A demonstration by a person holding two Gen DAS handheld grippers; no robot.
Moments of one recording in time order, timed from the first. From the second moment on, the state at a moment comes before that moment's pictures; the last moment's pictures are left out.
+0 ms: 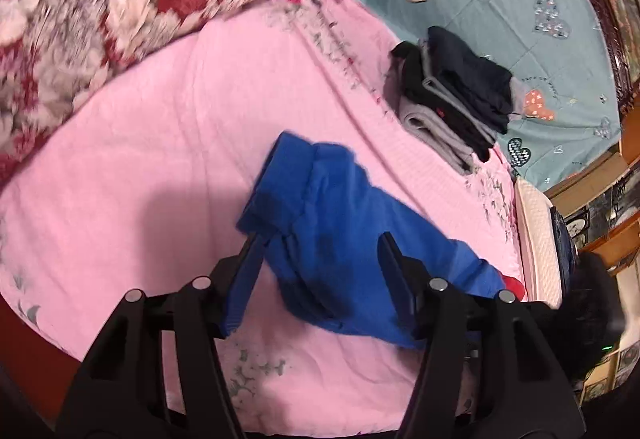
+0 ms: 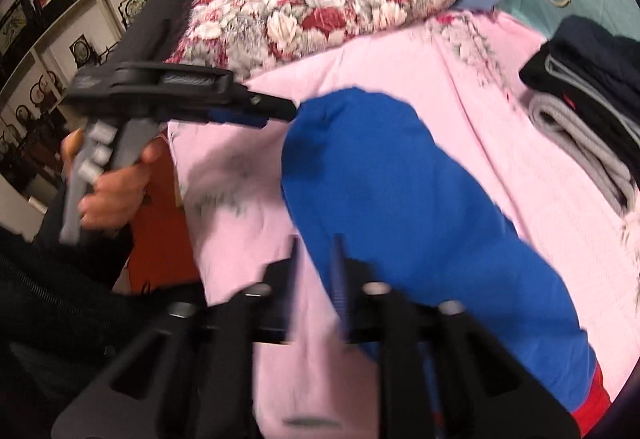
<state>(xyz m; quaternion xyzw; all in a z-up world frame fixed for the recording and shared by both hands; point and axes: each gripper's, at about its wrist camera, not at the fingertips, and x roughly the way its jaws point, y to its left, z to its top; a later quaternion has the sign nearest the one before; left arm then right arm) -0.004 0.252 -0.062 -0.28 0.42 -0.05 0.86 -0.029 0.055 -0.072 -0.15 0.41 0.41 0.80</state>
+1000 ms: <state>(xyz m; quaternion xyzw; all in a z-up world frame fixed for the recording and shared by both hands) 0.052 0.195 -0.136 -0.21 0.50 -0.10 0.83 -0.015 -0.378 -0.107 0.31 0.50 -0.10 0.80</state>
